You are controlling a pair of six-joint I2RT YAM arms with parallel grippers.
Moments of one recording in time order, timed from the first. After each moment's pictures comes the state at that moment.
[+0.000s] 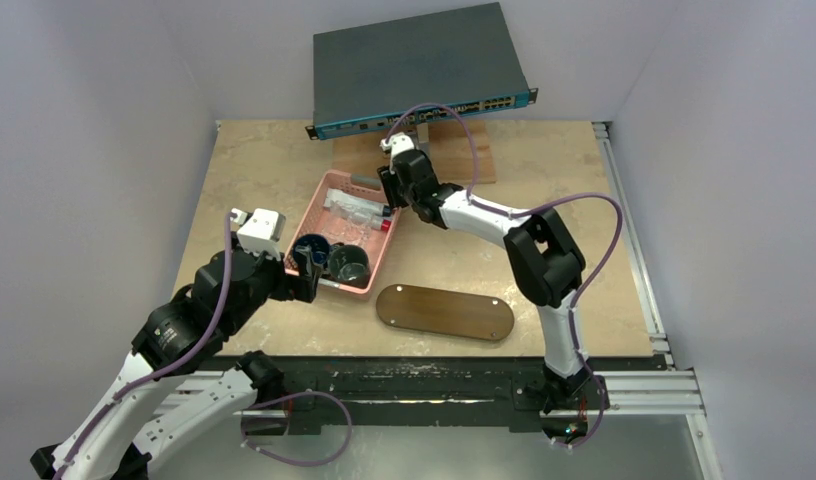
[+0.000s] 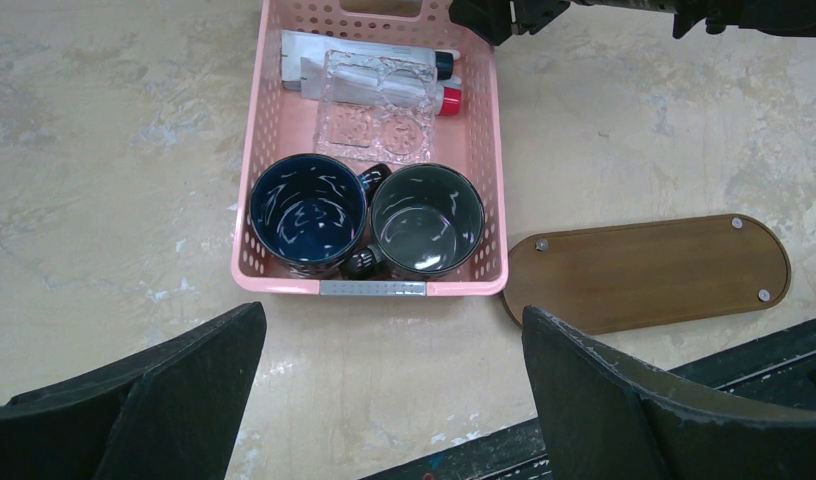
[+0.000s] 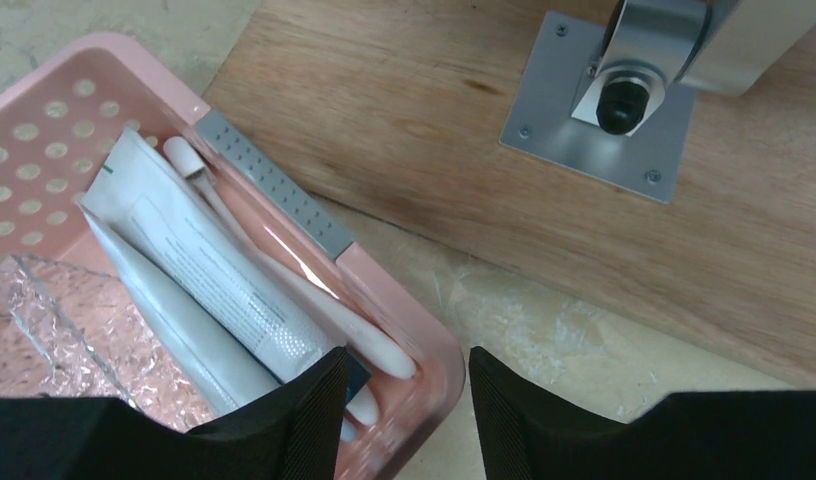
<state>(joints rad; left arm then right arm) -0.71 0.56 0.97 -0.88 -0.35 -0.31 0.69 2.07 1.53 -0.02 0.22 0.11</state>
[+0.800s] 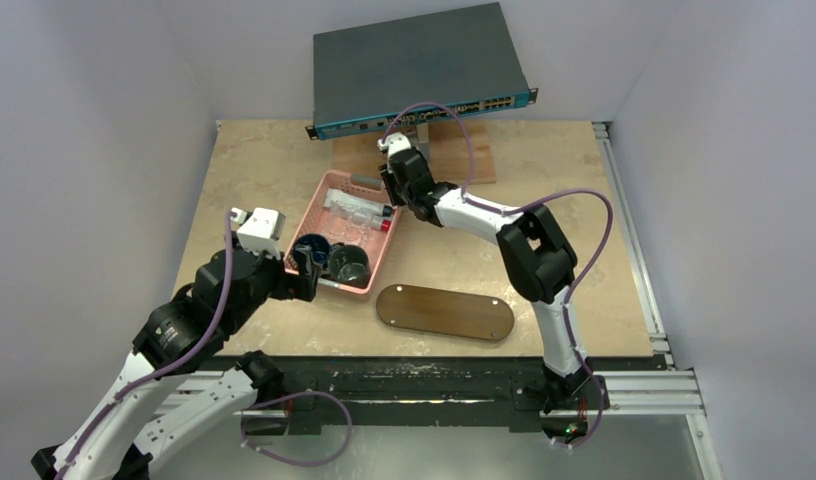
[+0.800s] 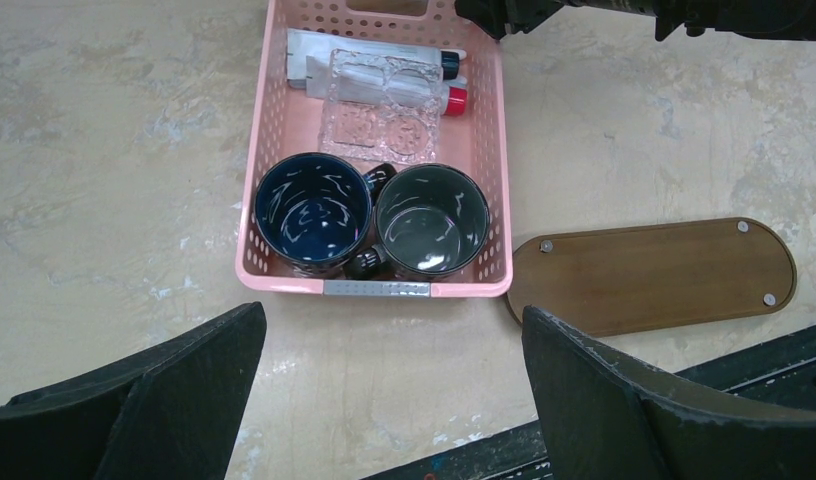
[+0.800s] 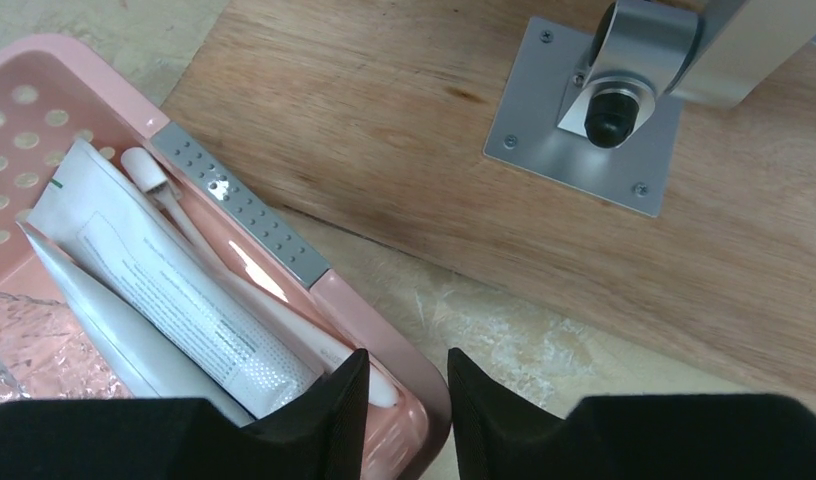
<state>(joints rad) -0.70 0.57 0.97 -0.88 -0.35 -0.31 0.69 2.14 1.60 -0.02 0.26 0.09</state>
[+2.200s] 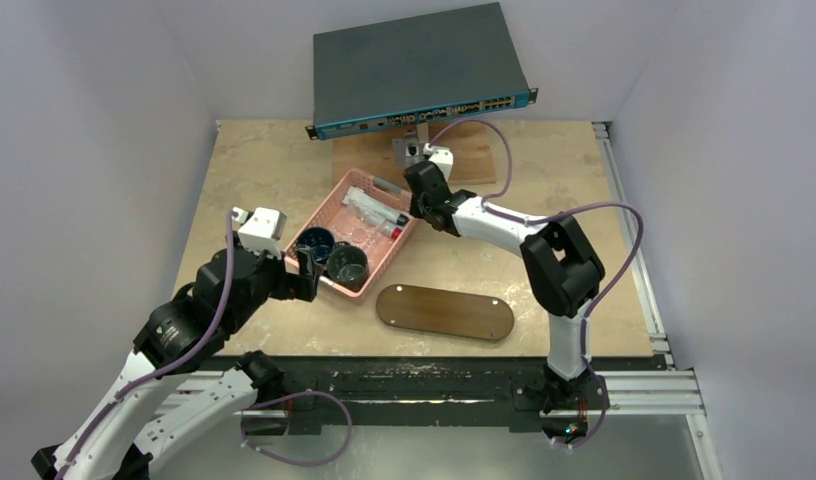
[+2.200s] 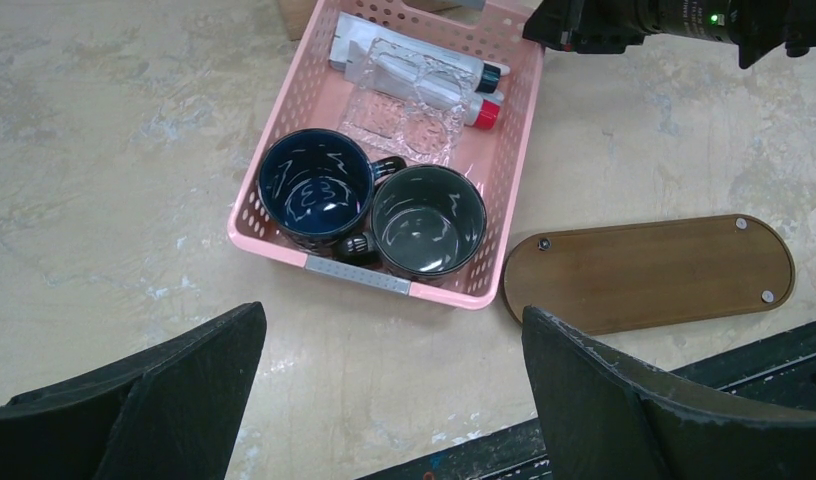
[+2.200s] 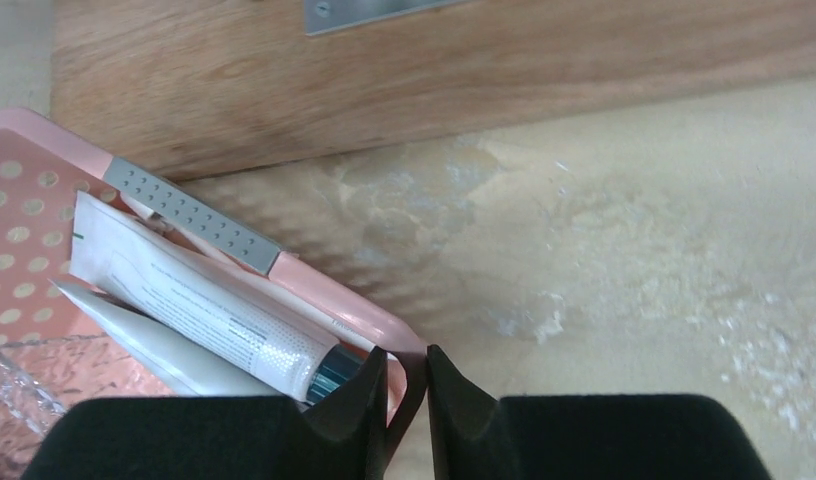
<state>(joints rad) -0.70 0.57 0.97 -0.88 -0.34 -0.31 0.68 1.97 1.42 -0.18 0.44 0.58</state>
